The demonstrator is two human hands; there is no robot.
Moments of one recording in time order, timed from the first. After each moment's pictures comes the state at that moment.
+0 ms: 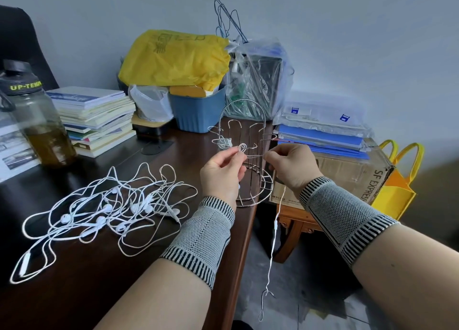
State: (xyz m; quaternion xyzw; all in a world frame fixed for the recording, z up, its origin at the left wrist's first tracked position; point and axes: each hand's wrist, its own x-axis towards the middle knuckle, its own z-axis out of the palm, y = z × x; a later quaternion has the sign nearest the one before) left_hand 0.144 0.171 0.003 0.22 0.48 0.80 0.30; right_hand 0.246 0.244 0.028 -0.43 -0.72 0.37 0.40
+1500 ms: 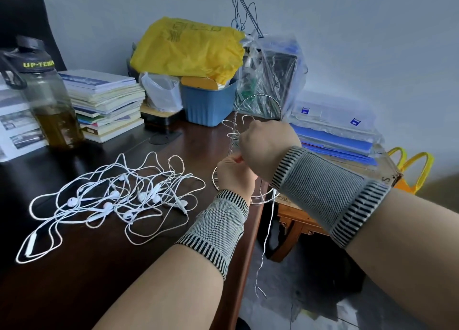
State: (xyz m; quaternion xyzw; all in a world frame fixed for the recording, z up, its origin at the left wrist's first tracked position) left_hand 0.142 0.179 -0.003 0.24 0.52 0.76 0.30; right_hand 0.197 0.176 0.097 -0.30 -0.92 -0.24 0.03
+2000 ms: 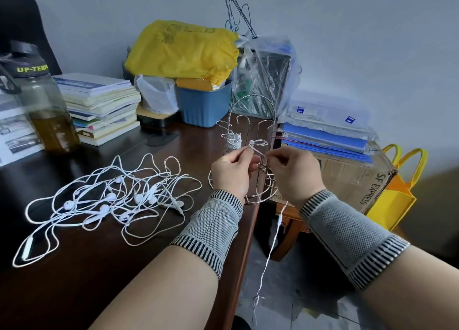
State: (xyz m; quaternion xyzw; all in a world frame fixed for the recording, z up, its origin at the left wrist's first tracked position) left_hand 0.144 0.178 -0.004 0.22 0.51 0.77 0.31; right_hand 0.246 0.213 0.024 -0.44 -0.79 0.18 0.38
